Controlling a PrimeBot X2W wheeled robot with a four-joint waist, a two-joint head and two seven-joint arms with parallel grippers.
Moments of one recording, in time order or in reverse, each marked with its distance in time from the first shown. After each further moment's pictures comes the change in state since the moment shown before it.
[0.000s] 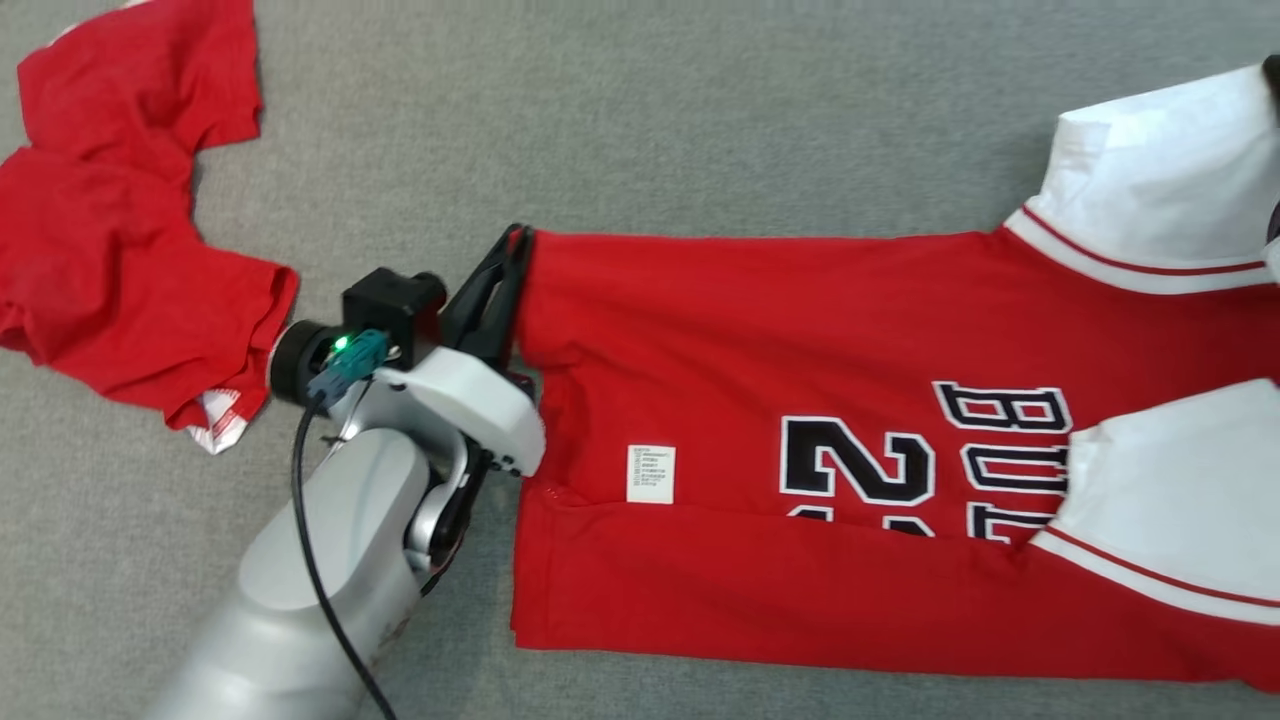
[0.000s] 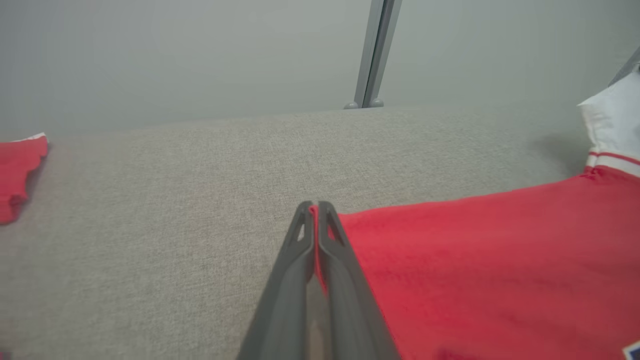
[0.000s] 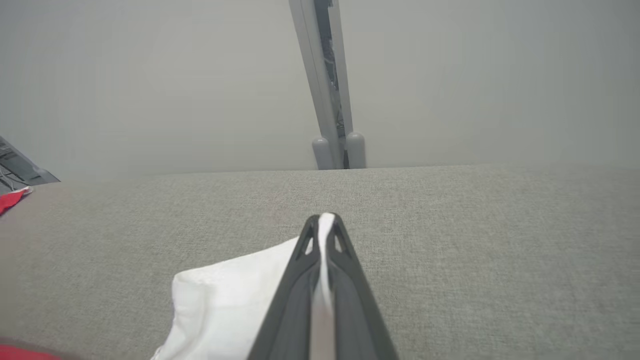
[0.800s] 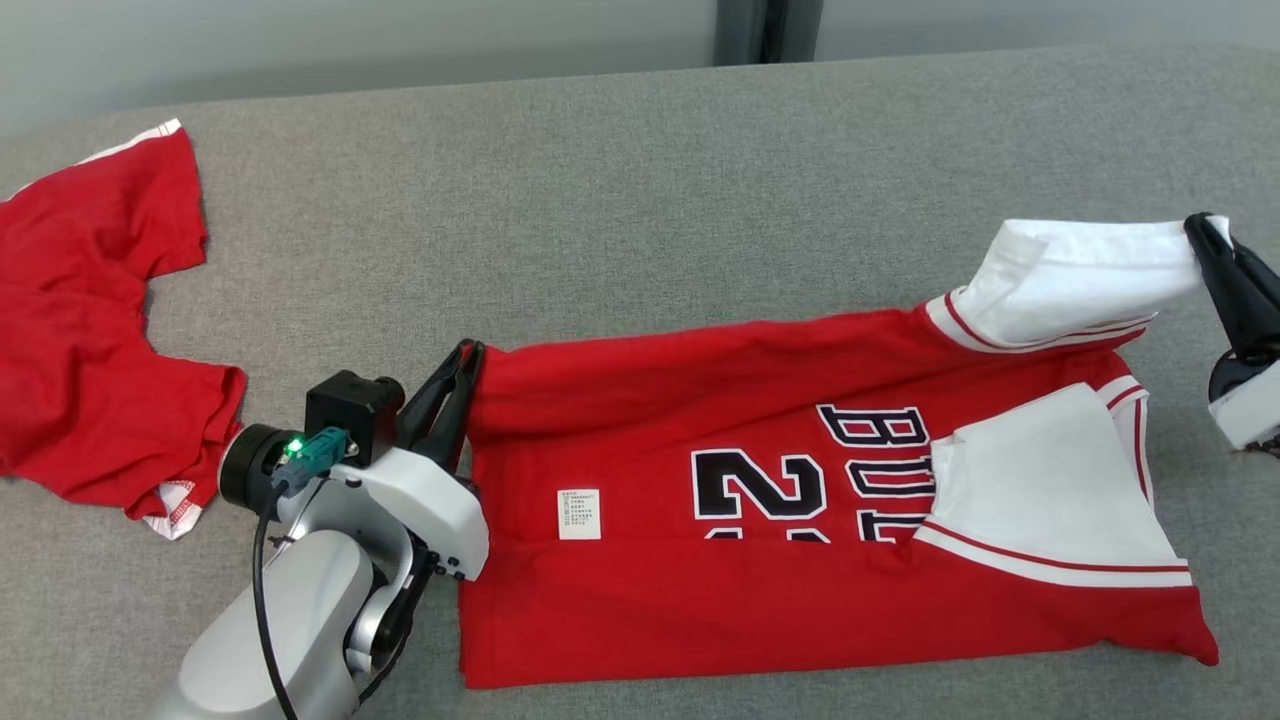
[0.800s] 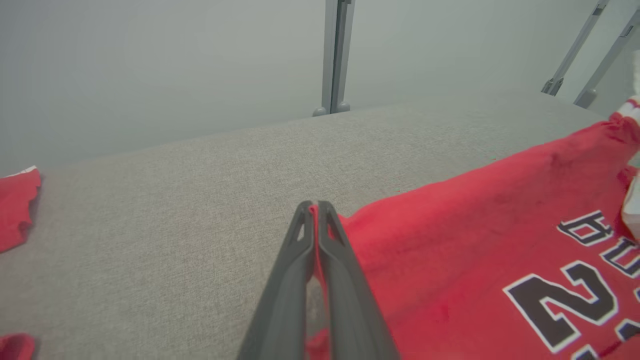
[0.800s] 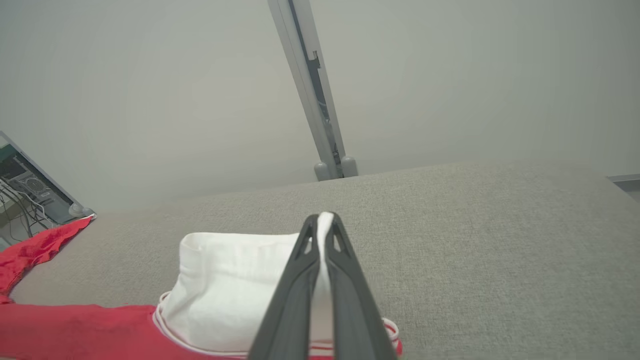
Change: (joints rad) left arm 0.168 0.137 -0.023 -0.123 -0.021 0.024 0.064; right arm 0.269 -0.062 0.043 -0.213 0.156 0.000 -0.128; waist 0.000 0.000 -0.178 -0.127
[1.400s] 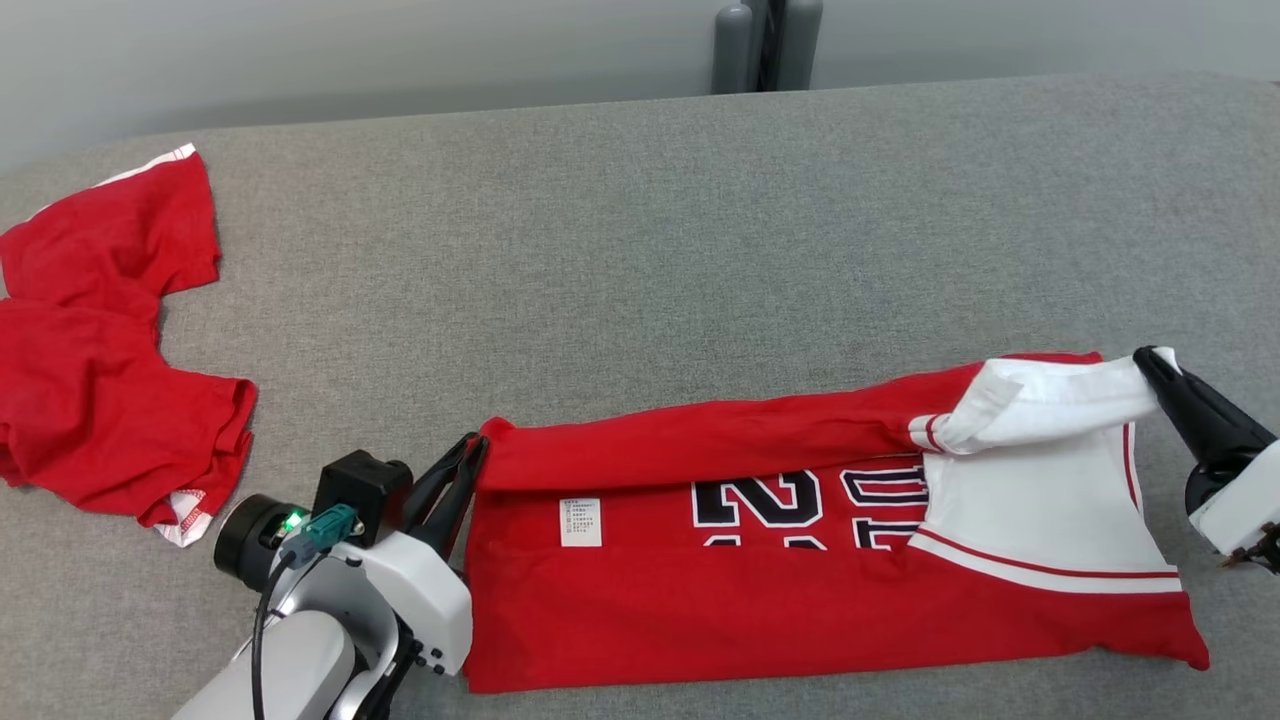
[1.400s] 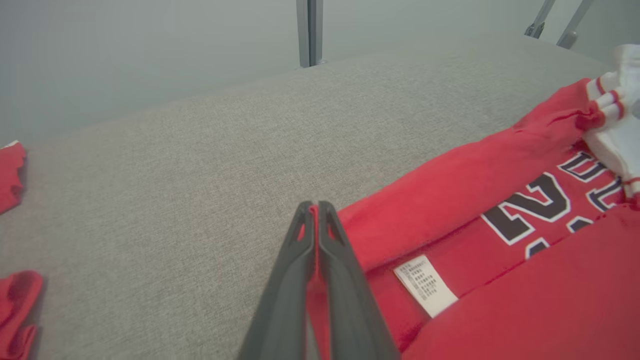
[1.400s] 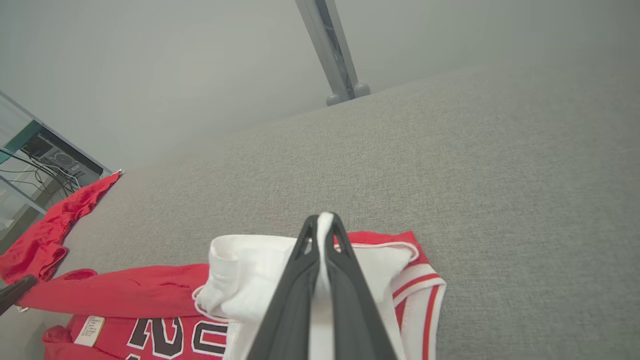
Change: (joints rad) left arm 0.118 0.100 -0.064 -0.126 0.012 -0.001 0.072; right arm 0.181 -0.042 0.005 -0.117 0.116 0.000 0.108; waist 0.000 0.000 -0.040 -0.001
